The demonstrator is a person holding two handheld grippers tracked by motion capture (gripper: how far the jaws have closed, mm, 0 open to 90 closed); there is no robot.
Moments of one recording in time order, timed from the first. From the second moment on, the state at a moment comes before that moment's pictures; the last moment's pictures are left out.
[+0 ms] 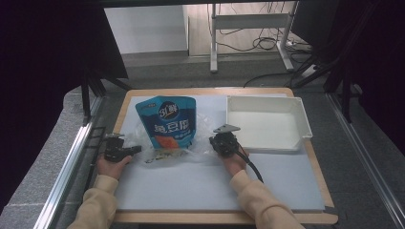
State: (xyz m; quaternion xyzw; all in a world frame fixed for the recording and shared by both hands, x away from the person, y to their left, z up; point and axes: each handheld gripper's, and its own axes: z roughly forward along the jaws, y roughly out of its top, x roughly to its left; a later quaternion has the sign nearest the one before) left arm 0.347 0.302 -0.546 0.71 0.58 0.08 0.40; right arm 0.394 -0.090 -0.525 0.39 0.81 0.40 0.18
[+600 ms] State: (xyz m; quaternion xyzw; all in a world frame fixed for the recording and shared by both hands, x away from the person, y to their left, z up) left arm 0.326 0.305 -0.491 0.67 0.51 0.12 0.52; right arm 0.382 -0.106 -0.482 0.37 0.78 0.47 0.17
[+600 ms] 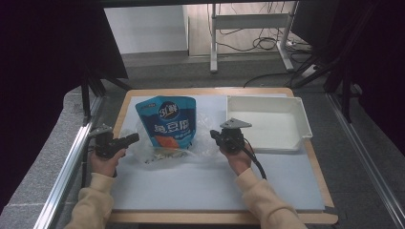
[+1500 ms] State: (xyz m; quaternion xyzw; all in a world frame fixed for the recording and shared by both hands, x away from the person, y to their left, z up) left arm 0.267 0.264 -0.476 0.71 0.46 0.15 0.51; right arm 0.357 -0.133 -0.463 0.32 0.79 0.51 0.12
